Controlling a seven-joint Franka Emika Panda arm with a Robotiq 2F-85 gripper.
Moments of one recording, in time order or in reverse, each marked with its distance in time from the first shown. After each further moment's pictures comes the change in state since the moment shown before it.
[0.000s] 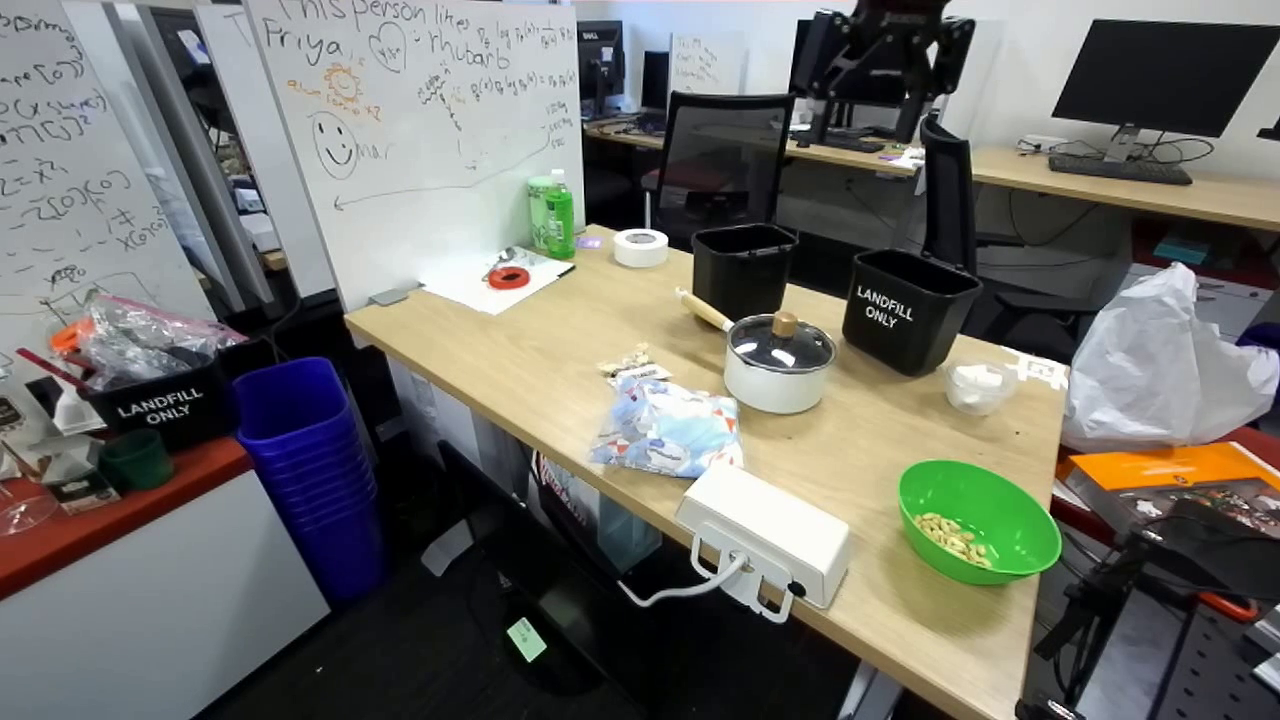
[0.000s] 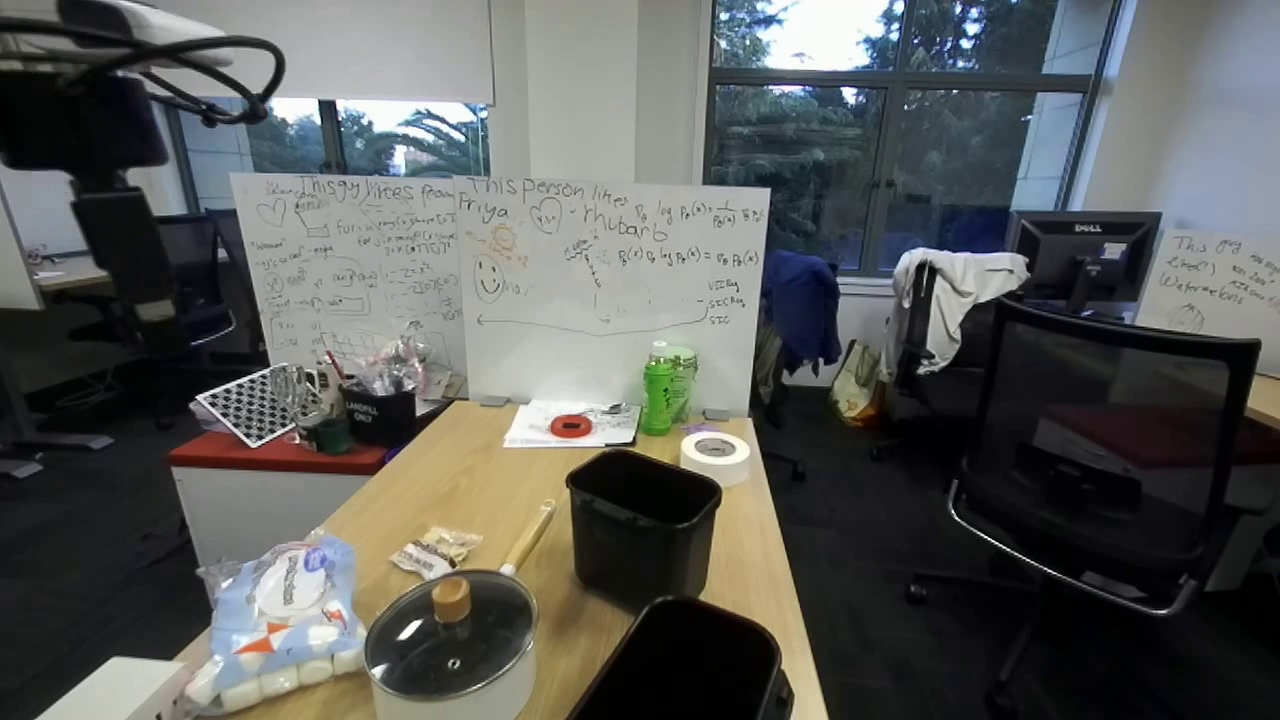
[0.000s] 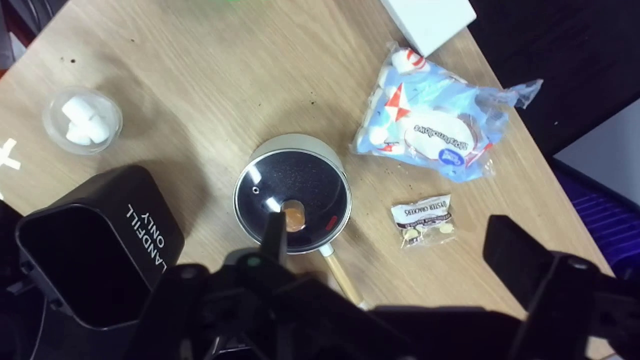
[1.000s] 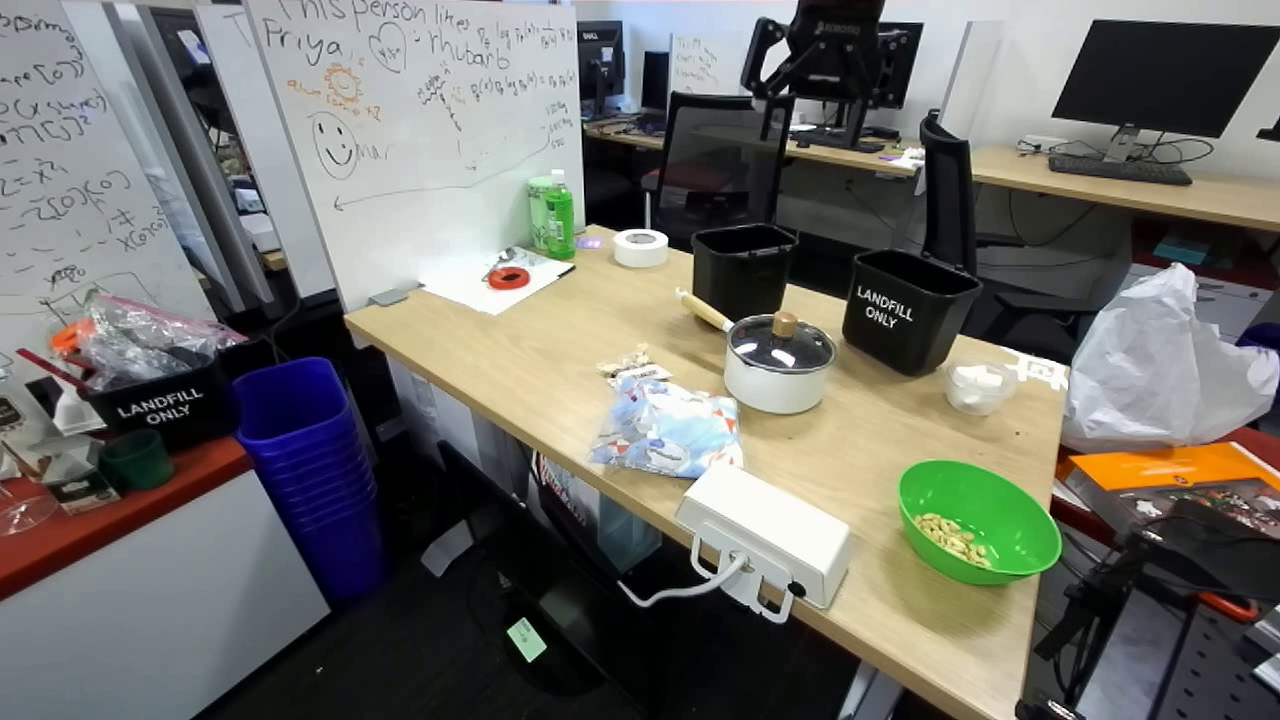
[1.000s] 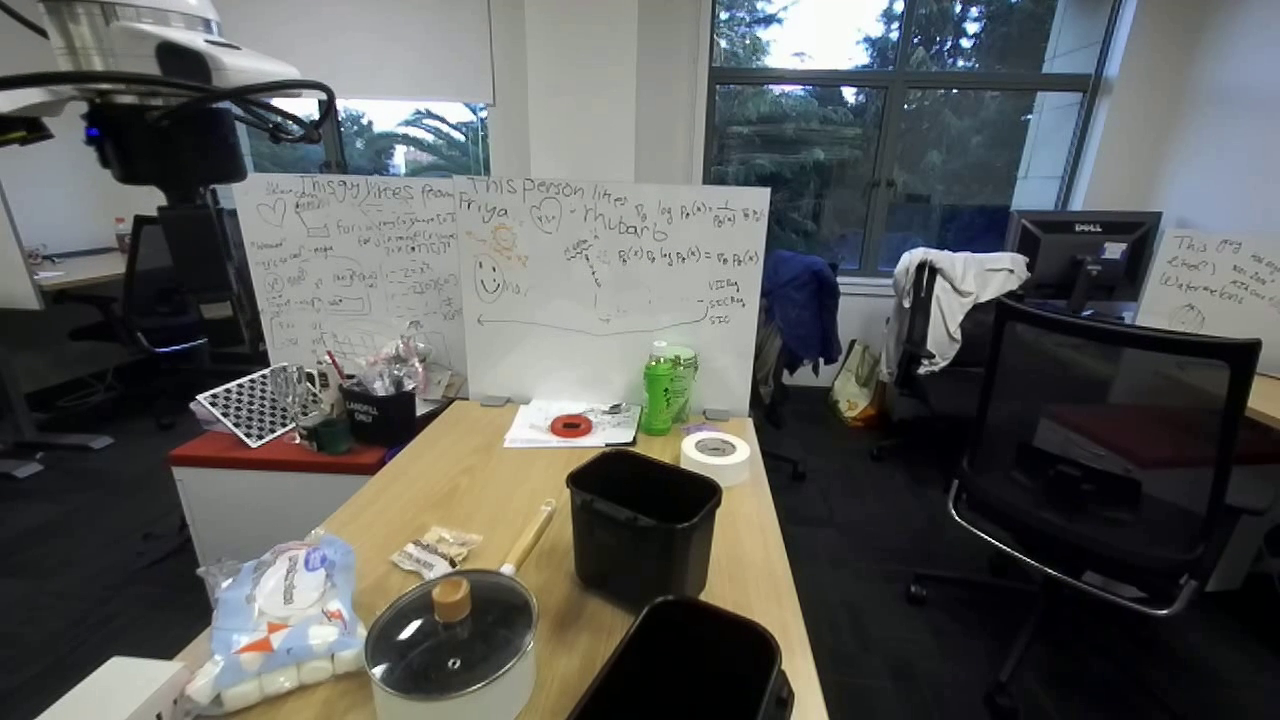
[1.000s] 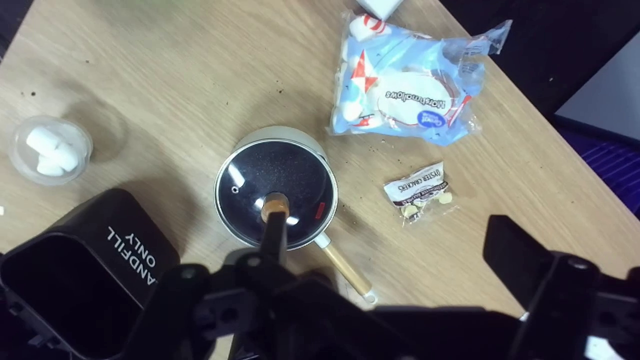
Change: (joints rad) arm 0.027 0.164 -0.023 0.178 0.029 -0.024 0.178
